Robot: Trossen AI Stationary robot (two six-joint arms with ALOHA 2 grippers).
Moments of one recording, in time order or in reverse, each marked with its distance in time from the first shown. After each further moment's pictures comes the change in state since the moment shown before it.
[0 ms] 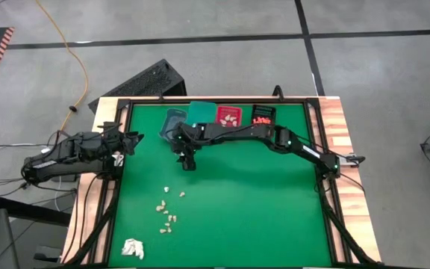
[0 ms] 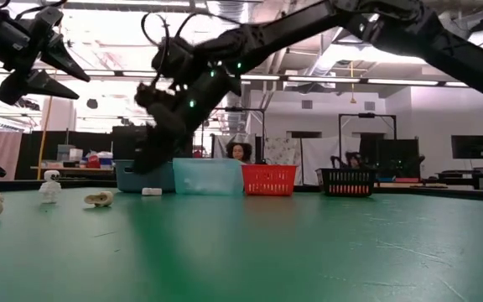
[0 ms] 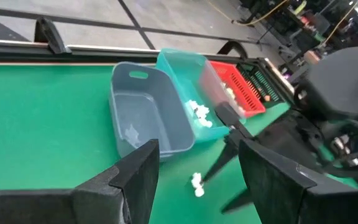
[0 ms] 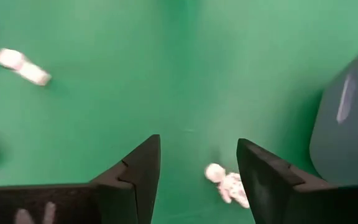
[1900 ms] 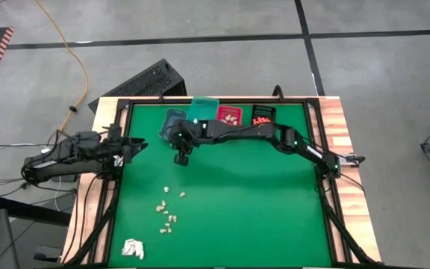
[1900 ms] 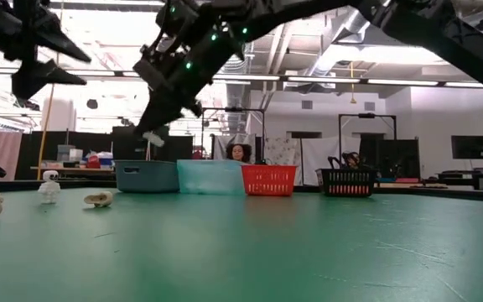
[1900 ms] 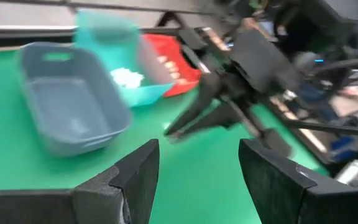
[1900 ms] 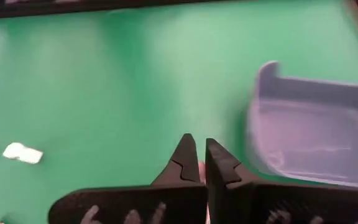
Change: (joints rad) left arm 0.000 0.000 0.000 0.092 0.260 0.070; right arm 0.035 -0.103 0.032 -0.011 0.216 0.243
